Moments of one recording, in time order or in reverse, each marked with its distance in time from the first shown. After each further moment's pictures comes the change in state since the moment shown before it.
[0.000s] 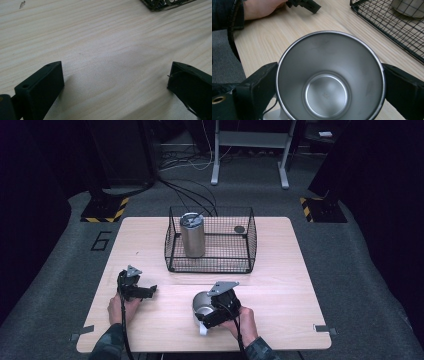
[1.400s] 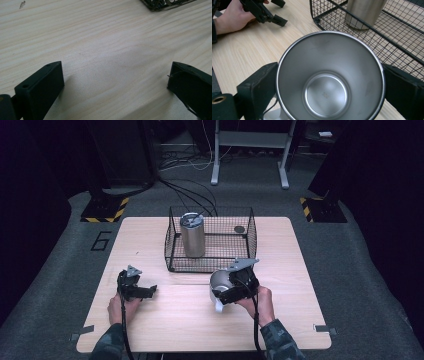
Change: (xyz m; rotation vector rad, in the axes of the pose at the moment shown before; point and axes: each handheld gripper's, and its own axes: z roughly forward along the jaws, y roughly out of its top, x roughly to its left) left arm 0.000 0.000 0.000 0.000 0.000 0.000; right arm -0.054 0.029 -0.045 -0.011 -0.114 0.012
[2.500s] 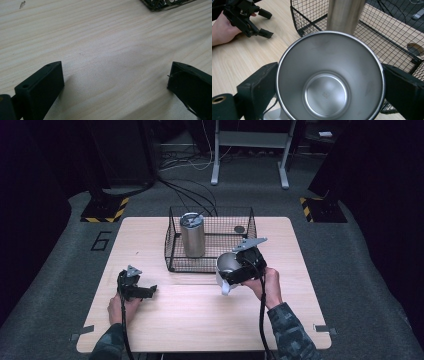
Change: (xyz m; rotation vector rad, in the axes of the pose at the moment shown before) left arm 0.000 0.000 0.000 0.001 0.001 0.002; right arm -0.036 0.035 -0.019 0.001 -0.037 0.006
